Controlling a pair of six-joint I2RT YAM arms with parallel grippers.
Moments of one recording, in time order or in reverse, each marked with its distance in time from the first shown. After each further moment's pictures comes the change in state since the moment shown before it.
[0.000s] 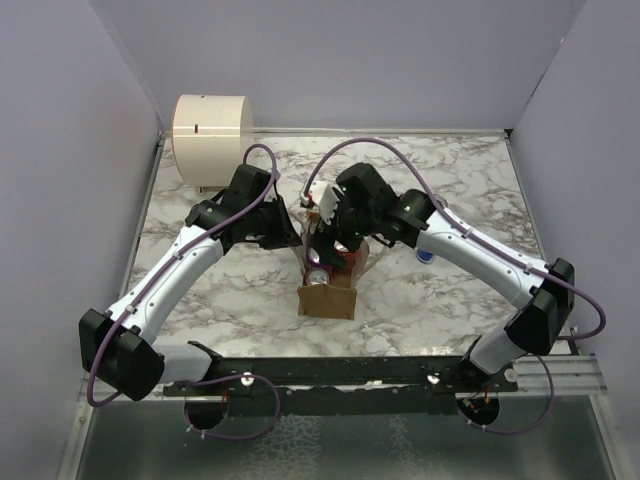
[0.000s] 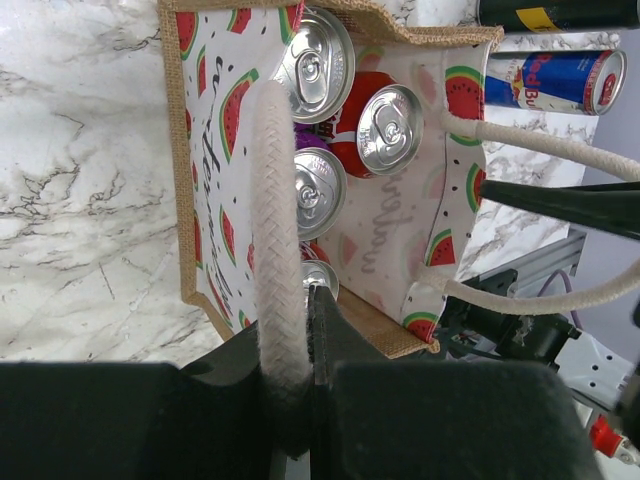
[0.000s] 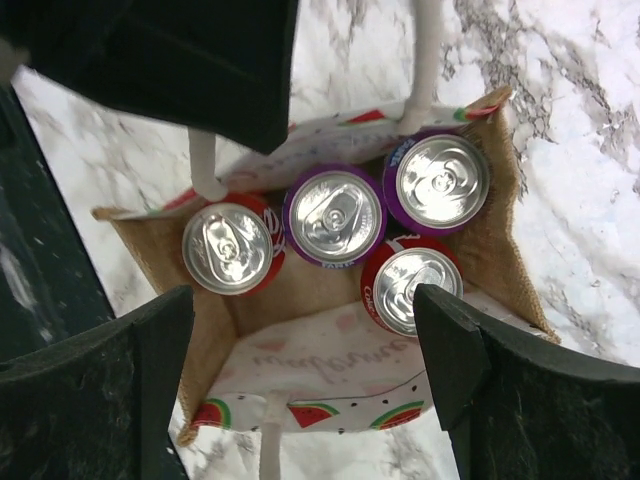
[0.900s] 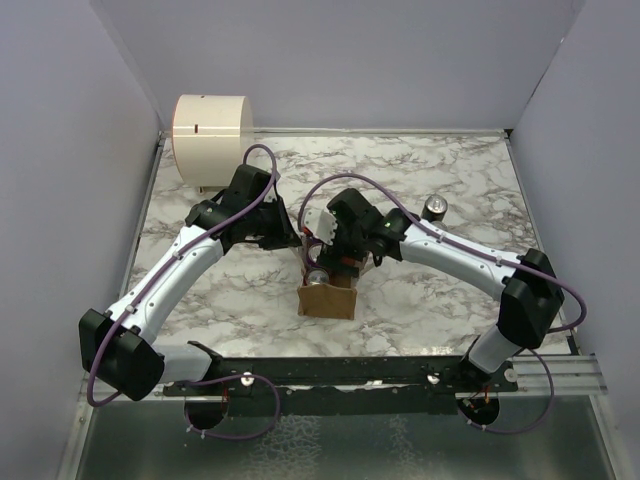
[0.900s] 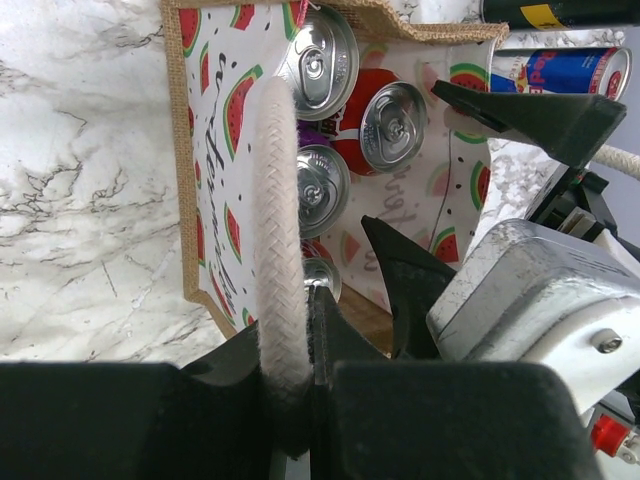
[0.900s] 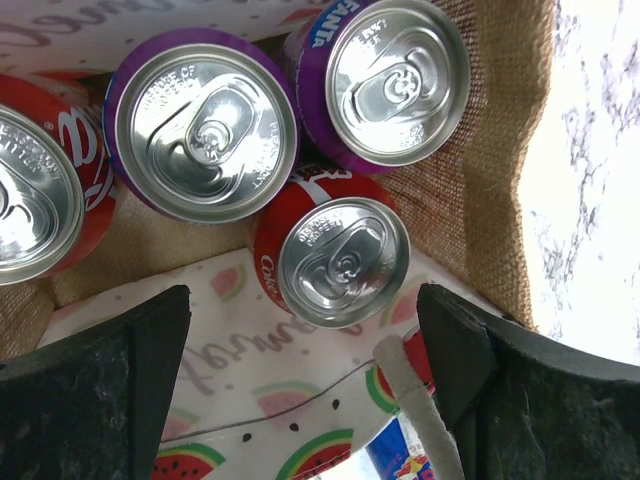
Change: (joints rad) left arm 0.000 0.000 0.000 -0.005 -0.001 0.004; right arm 0.031 0.058 -0.232 0.108 0.320 -0.290
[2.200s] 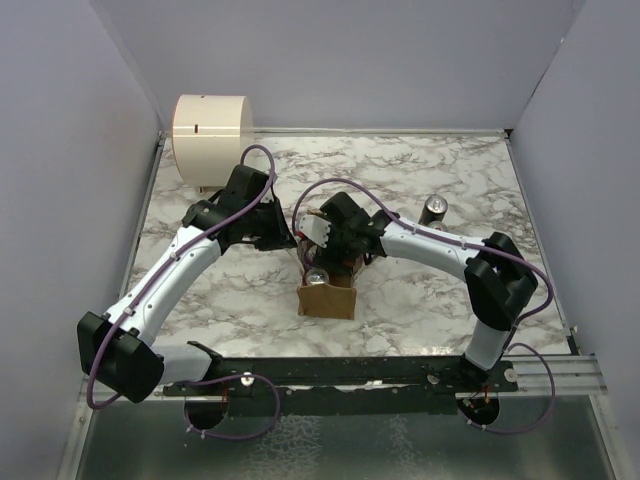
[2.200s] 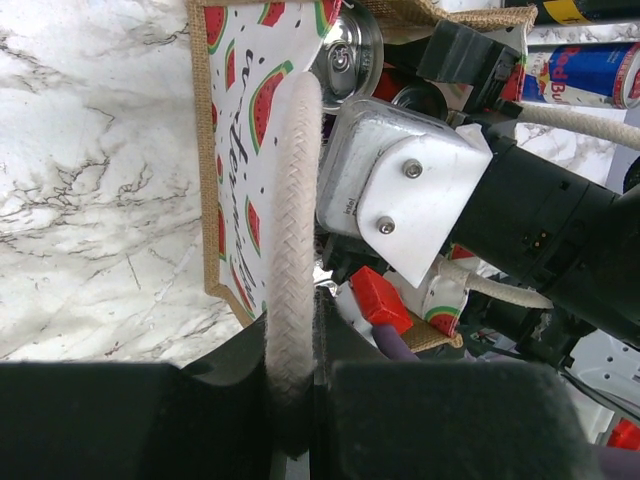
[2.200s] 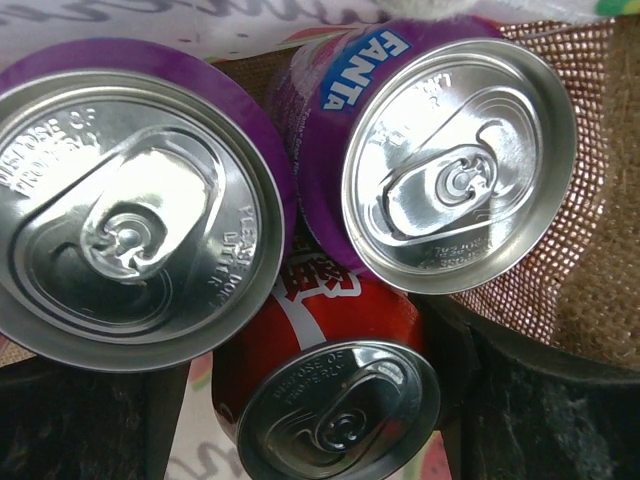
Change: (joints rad) left arm 0.016 -0.010 0.000 -0.034 -0.011 0.037; right arm -0.047 0.163 -0.018 0.131 -0.062 -0.052
